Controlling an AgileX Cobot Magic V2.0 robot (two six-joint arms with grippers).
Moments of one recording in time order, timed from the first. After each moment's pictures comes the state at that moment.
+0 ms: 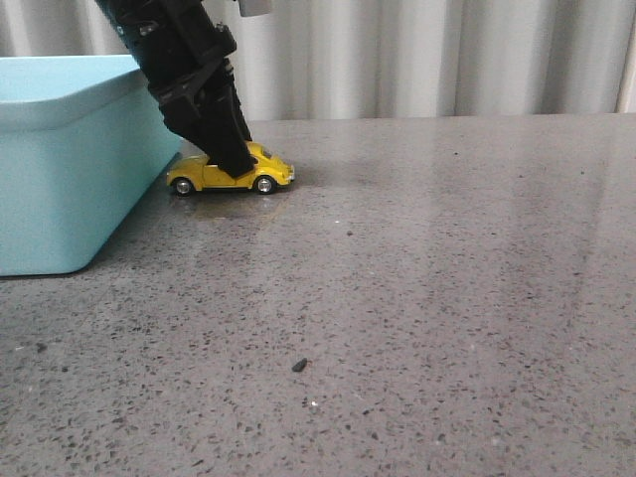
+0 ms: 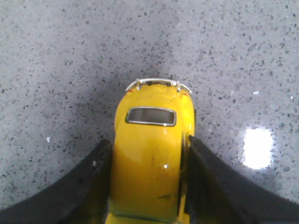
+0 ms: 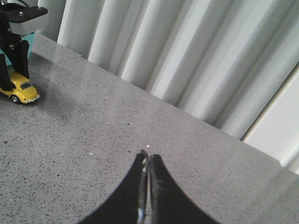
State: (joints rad) left arm -0.39 2.02 -1.77 -0.39 1.06 1.21; right arm 0.19 0.26 -0.53 0.01 0.44 -0.41
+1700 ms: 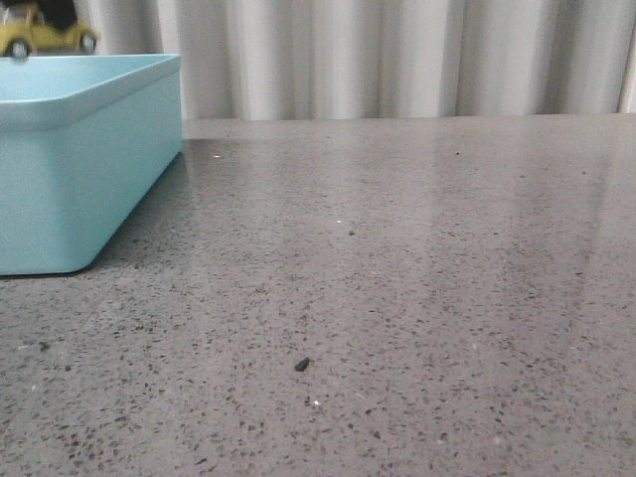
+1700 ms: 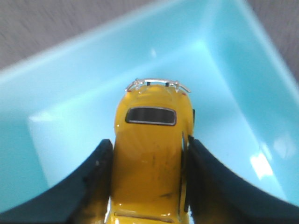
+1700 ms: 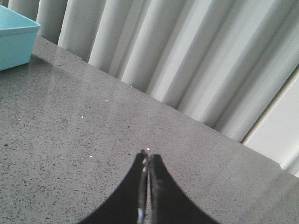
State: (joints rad) left arm -0.16 1.92 -2.01 -0.01 1.27 0.18; right arm 0.19 0.26 -0.53 0.01 0.43 -0.42
